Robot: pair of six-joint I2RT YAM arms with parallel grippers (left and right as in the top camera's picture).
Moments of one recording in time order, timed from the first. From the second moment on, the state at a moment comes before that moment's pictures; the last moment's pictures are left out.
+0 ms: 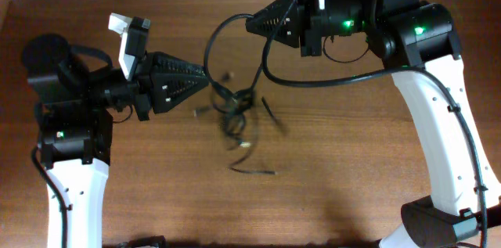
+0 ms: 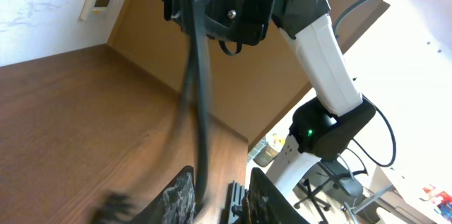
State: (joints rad) left arm 0.14 1.19 1.22 -0.09 1.56 -0.49; right arm 0.33 1.77 2.15 -0.81 -1.23 -0.02
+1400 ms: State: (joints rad) left arm 0.14 1.21 1.21 -0.45 1.30 0.18; right arm 0.30 1.77 2.15 0.11 -1.42 1.13
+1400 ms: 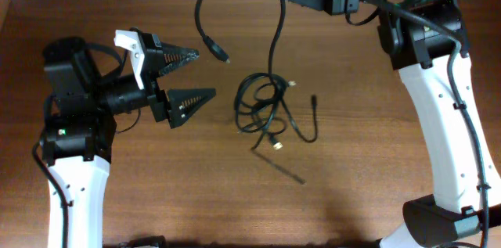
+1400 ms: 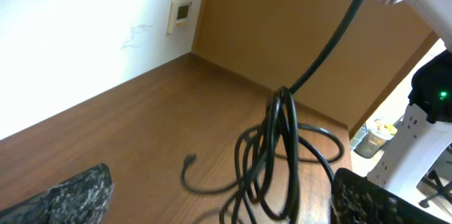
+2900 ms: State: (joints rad) left arm 0.16 0.97 1.20 0.03 1.45 -0.31; right arm 0.24 1.88 2.15 0.13 -1.54 0.67
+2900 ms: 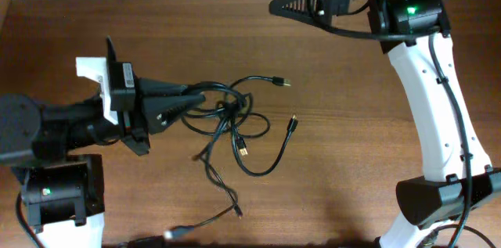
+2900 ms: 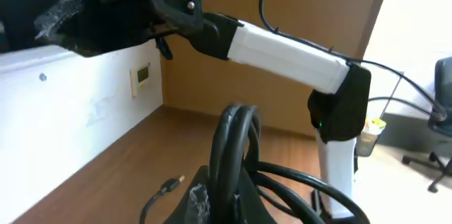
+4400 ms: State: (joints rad) left arm 0.15 1.18 1.20 0.64 1.13 -1.23; right arm 0.39 1.95 2.14 -0.31 -1.54 0.20
